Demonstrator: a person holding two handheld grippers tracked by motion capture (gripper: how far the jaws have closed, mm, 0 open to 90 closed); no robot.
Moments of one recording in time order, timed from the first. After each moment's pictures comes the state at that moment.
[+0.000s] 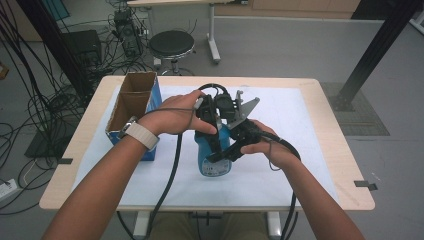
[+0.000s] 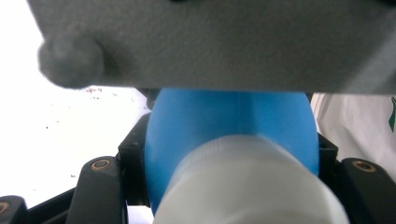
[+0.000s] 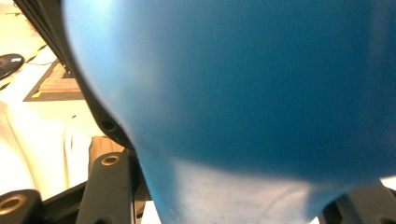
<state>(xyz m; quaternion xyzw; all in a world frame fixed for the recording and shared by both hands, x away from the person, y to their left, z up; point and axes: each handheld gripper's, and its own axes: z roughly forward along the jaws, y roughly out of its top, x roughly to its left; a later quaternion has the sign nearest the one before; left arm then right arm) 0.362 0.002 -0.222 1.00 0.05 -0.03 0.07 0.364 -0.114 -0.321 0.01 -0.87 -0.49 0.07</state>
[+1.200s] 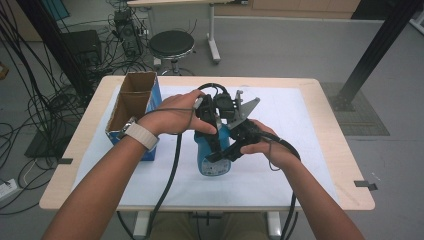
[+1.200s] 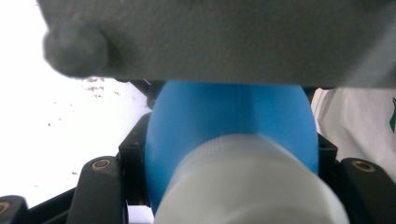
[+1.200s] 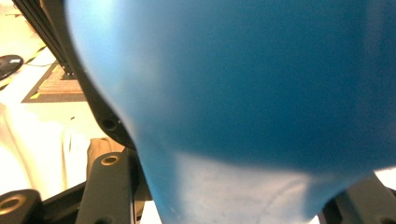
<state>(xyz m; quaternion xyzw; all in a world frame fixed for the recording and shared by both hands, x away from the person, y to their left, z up) 0.361 0.003 -0.220 1.00 0.06 -0.03 0.07 0.363 -0.114 -0.321 0.01 -0.87 -0.49 0.07</state>
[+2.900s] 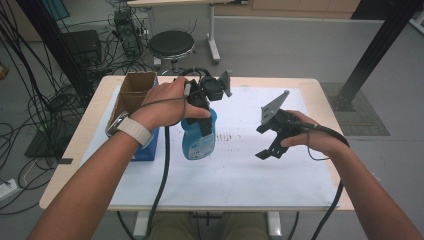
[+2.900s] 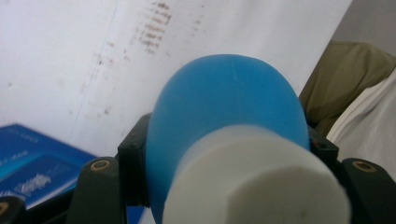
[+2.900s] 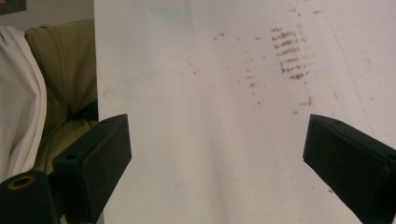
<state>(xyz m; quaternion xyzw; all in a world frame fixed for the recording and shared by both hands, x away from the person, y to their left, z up) 0.378 0.030 -0.190 0.97 0.22 0.02 0.05 0.378 -0.210 -0.304 -0.09 -0.96 -0.28 -0.01</state>
